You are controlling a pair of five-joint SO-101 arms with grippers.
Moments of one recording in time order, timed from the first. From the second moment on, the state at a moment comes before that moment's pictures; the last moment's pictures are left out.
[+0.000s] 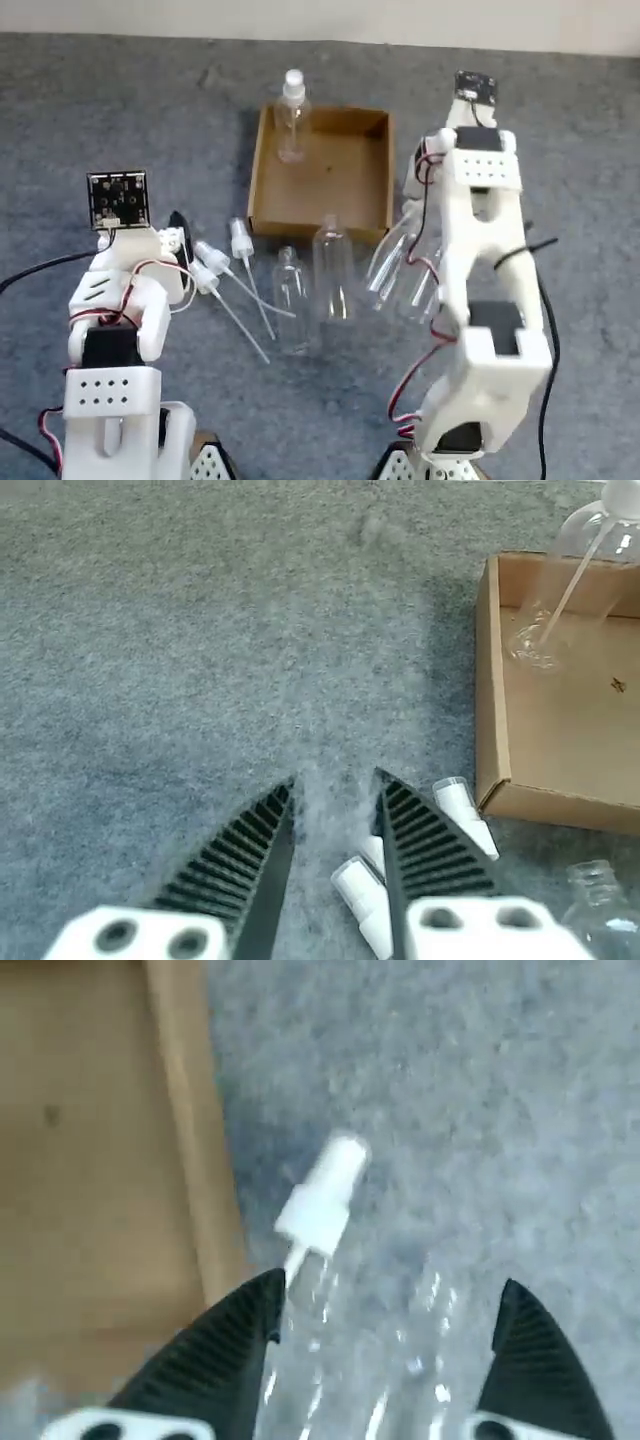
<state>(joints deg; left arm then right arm) -10.2 -66.0 67.8 38.6 5.1 -2.5 19.3 -13.3 72.2 -11.1</state>
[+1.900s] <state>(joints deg) -41.8 -15.8 16.0 67.8 -20.5 -53.5 12.9 -15.3 72.2 -10.7</state>
